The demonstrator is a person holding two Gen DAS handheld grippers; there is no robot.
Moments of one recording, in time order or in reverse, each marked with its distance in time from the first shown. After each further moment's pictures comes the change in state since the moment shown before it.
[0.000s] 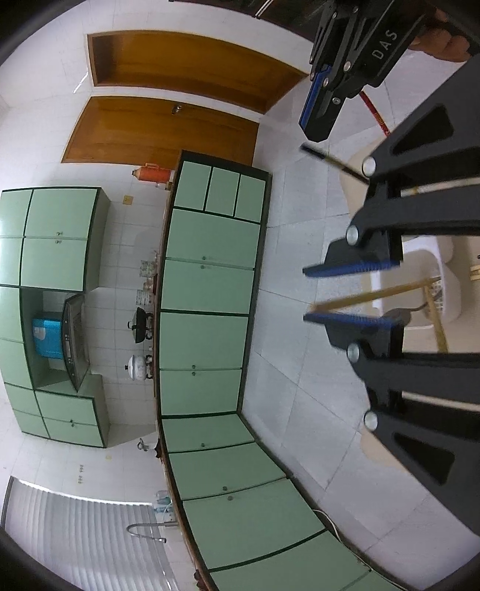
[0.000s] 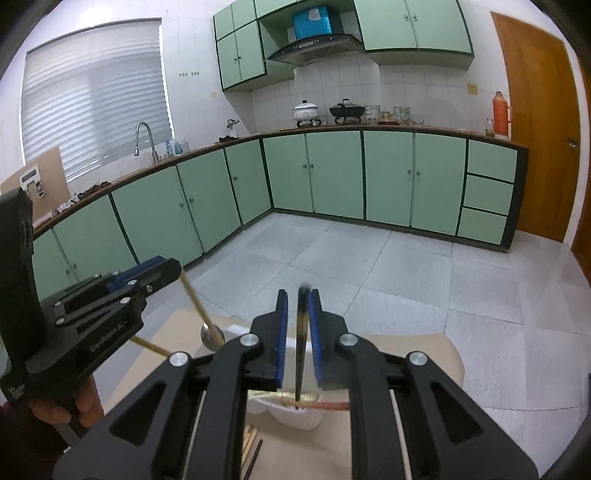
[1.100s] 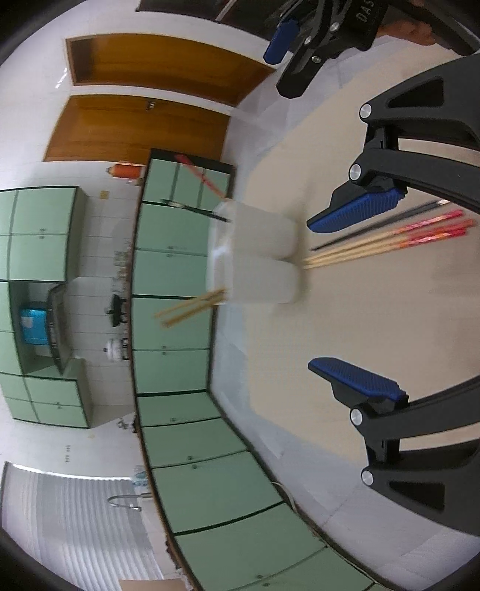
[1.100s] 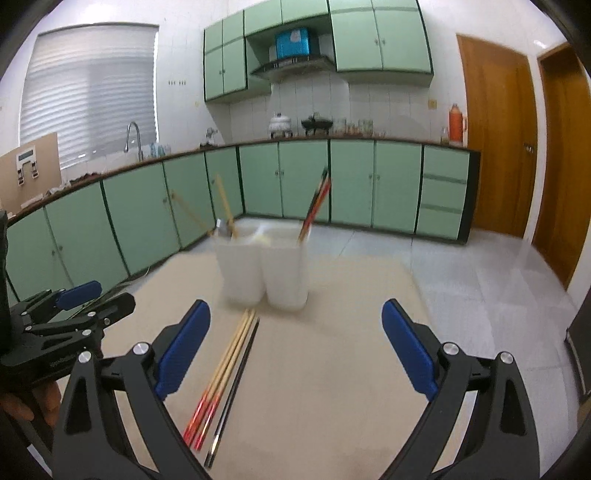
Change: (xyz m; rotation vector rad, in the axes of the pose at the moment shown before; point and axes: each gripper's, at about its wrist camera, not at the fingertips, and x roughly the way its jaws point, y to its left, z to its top) left arm -0.141 -0.005 -0.167 0.009 0.097 0.071; right arm -0.129 0.037 -0.186 0.002 -0.064 -0.136
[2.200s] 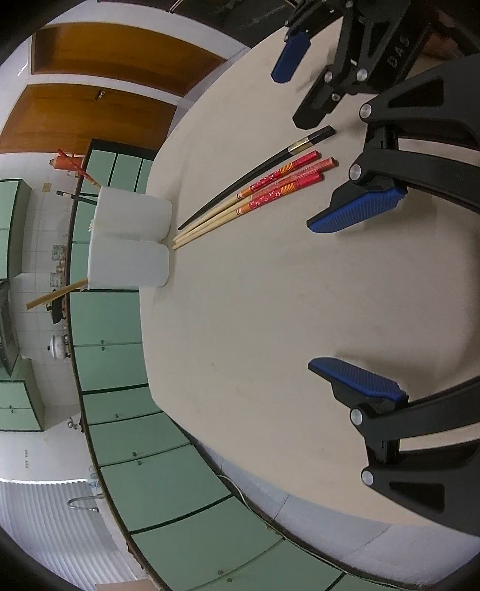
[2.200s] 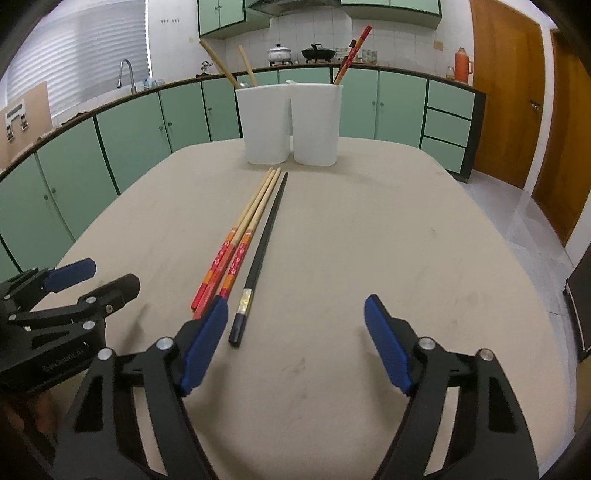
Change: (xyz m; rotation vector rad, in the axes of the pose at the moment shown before) left arm 0.006 0.015 -0.111 0.020 0.209 0.030; right arm 0.017 0.059 -0.118 -0.008 0.251 -0.038
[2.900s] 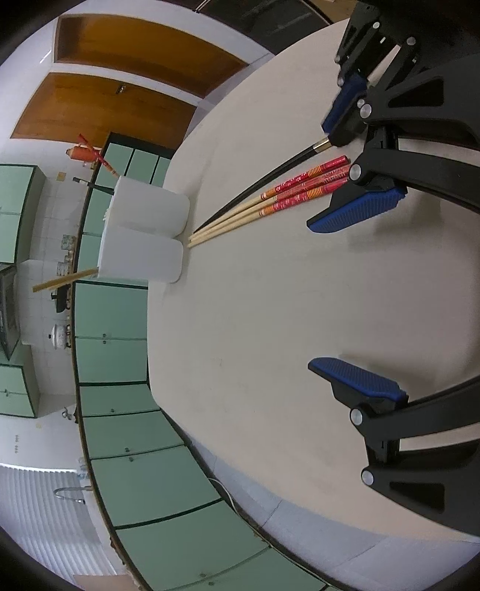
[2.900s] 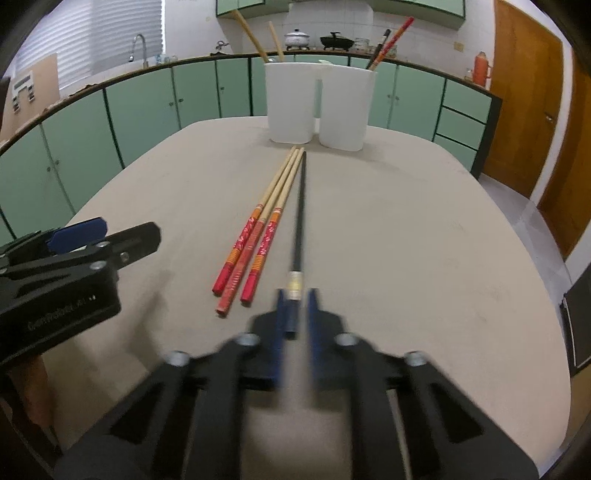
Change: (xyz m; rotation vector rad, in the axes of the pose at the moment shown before) left arm 0.003 0.001 0.010 -0.071 -0.028 -0.026; right arm 0.017 0.021 0.001 -0.077 0.059 0.008
